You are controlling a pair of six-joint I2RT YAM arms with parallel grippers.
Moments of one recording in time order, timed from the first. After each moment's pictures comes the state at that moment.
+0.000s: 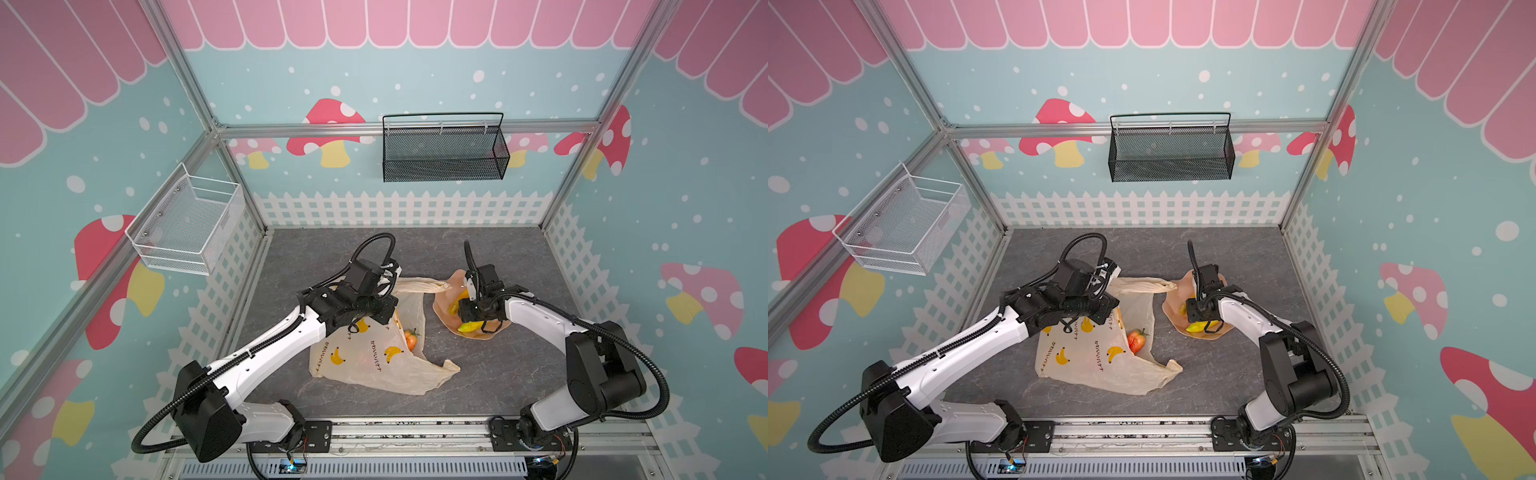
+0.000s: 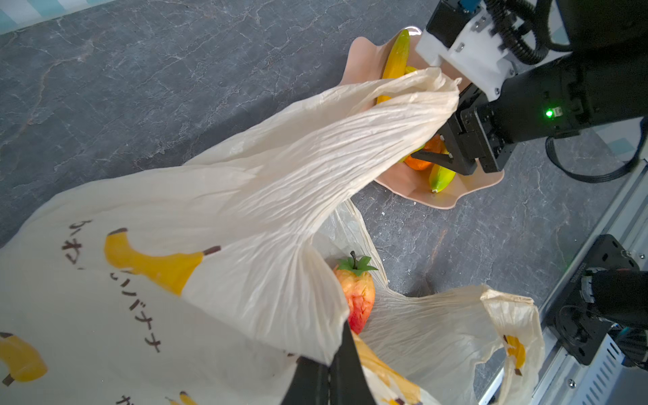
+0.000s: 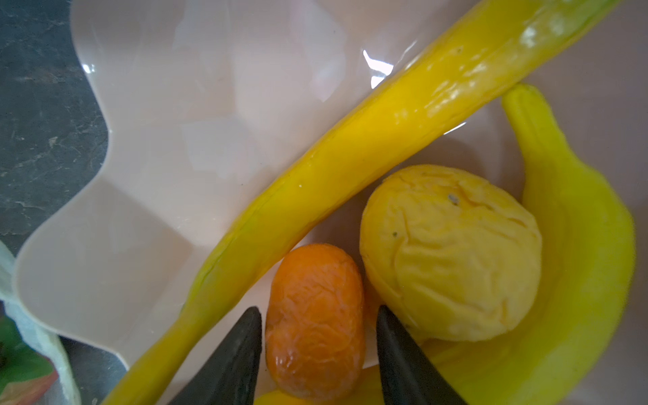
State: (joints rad) left arm -0.69 1.33 1.14 -0.61 0.11 -0.15; right arm 0.34 1.55 0.93 -0.53 -0.01 0.20
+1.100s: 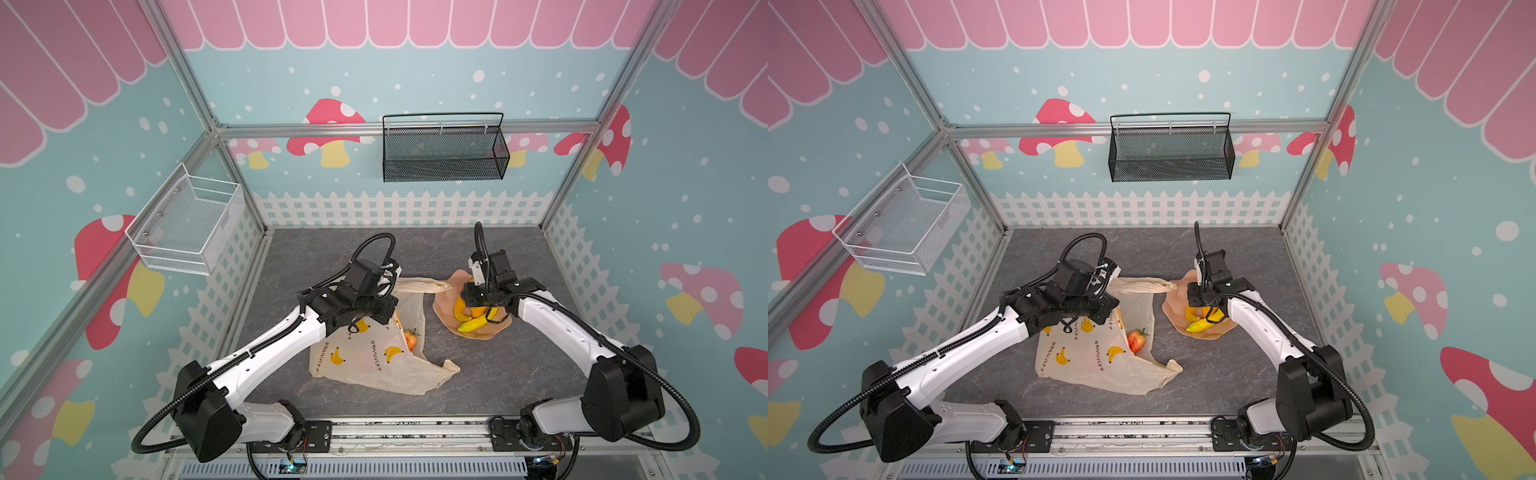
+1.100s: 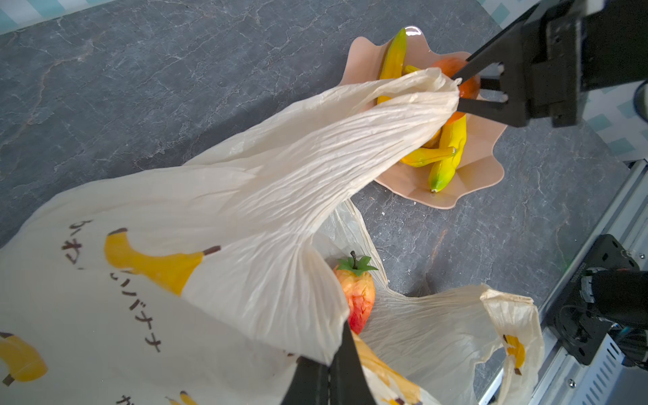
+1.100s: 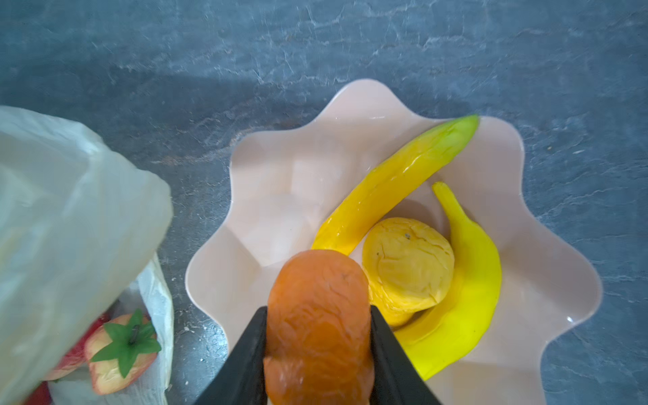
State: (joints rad) left arm -0.69 1.33 1.14 -0.61 0.11 -0.15; right arm 0.34 1.40 1.05 -0.59 -0.02 0.21
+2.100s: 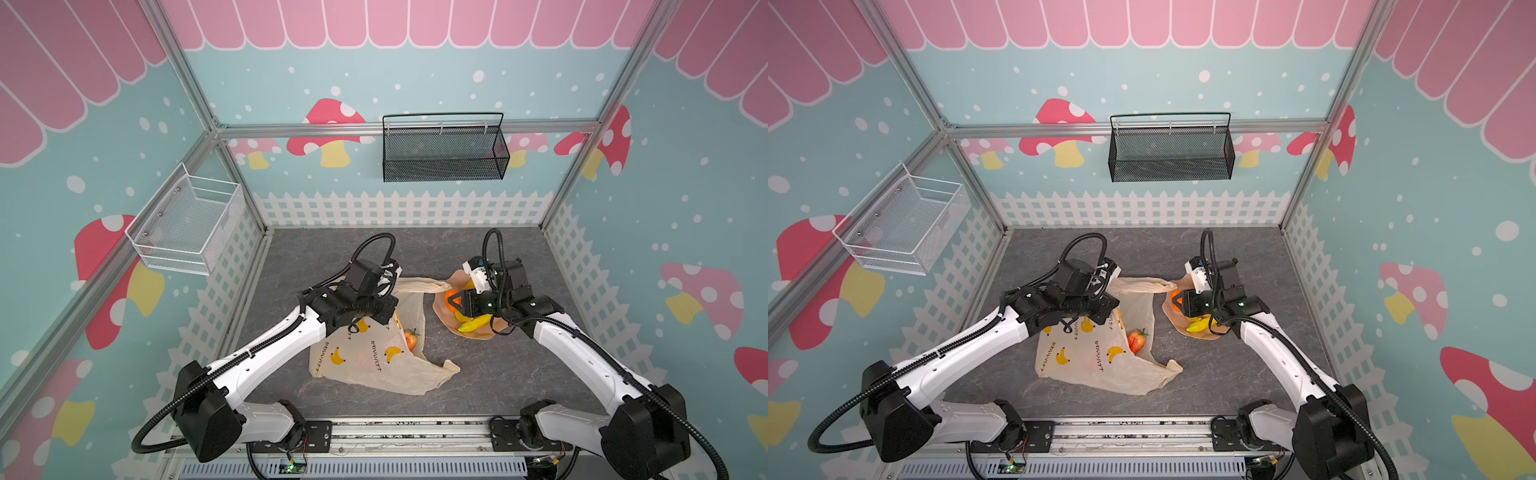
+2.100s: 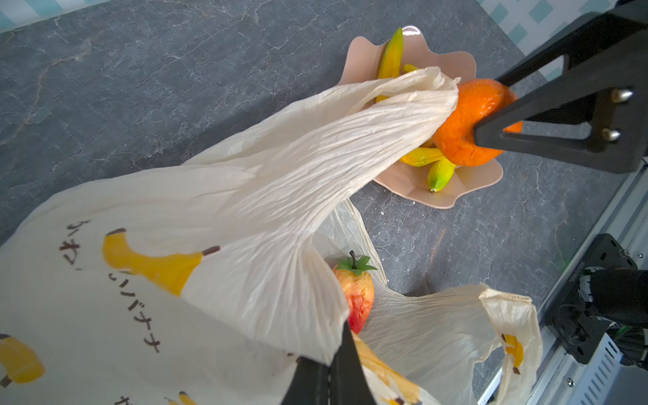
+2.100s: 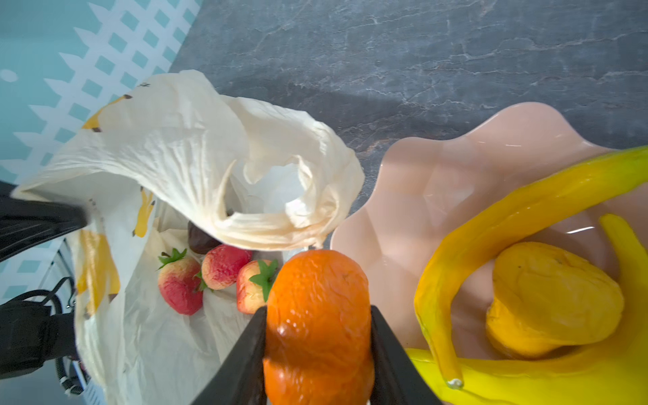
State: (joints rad) left arm -0.69 1.33 1.15 -0.61 0.11 -0.15; right arm 0.33 1.19 0.88 -0.44 -0.42 0.19
